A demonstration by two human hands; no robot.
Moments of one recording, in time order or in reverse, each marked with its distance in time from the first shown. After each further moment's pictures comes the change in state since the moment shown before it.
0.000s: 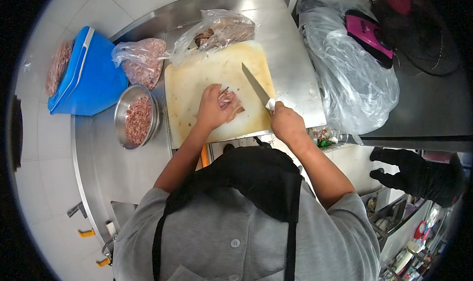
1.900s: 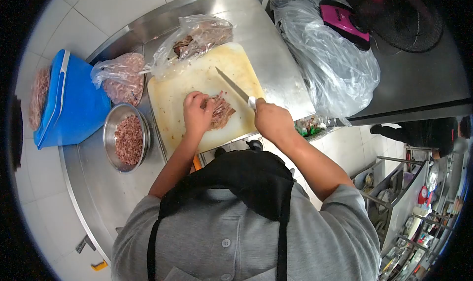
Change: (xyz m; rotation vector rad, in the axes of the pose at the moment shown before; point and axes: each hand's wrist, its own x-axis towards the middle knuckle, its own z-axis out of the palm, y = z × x) left_hand 0.004 -0.014 -0.006 -0.074 0.167 0.031; right_hand -0.014 -0.047 -0.015 -0.089 0.001 0.023
